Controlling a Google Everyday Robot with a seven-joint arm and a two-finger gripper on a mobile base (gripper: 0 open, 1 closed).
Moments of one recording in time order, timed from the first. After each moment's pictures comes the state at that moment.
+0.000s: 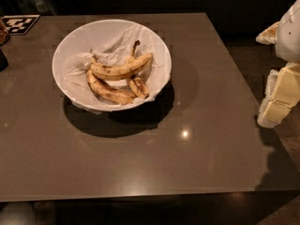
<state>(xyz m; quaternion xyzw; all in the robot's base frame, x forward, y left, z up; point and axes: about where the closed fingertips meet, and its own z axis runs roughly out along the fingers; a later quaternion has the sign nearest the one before) 0.438 -0.217 0.976 -0.60 0.78 -0.03 0.16</state>
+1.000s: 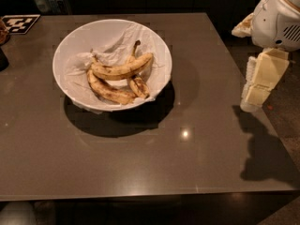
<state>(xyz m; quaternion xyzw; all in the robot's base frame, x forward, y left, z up) 0.466 -0.191 0.978 -0.64 0.75 -0.01 0.16</state>
